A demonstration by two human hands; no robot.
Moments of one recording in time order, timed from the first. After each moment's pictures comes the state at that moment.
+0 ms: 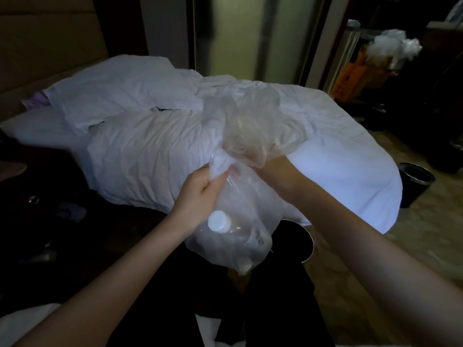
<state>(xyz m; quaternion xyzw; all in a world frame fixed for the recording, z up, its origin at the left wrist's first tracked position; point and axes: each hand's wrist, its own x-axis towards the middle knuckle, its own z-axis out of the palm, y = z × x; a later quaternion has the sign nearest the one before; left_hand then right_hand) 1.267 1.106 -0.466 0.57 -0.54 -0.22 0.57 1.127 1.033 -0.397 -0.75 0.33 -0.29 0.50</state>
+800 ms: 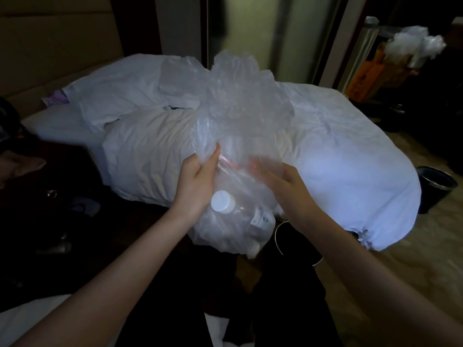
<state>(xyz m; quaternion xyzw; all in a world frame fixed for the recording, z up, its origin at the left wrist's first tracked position) 1.277 1.107 -0.443 0.55 -0.40 -0.24 0.69 1.123 1.039 -0.440 -0.68 0.31 -0.38 0.55</state>
